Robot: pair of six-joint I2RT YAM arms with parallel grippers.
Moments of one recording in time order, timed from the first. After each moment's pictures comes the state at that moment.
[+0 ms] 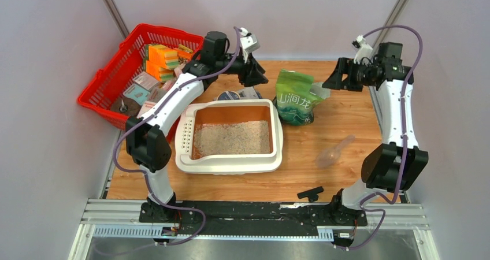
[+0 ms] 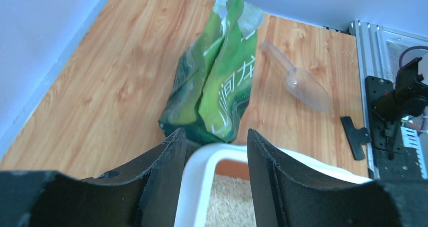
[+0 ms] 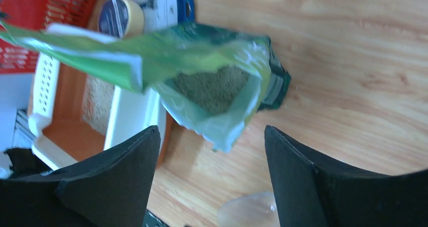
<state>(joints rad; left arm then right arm) -0.47 1.79 1.76 -0.33 0.89 0.18 -0.25 1.58 1.63 -0.98 -0.72 -0.14</state>
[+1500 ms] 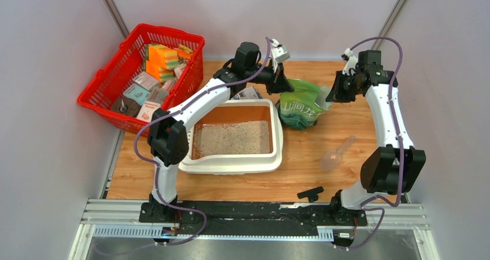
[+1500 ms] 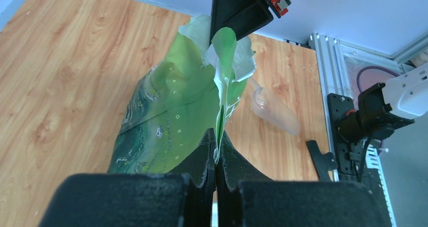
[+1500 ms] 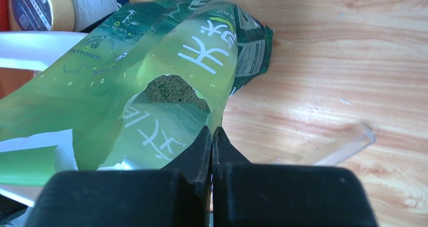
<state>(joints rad) -0.66 2.00 1.87 -0.16 0.86 0.00 -0.09 1.56 1.57 -0.97 -0.37 0.08</state>
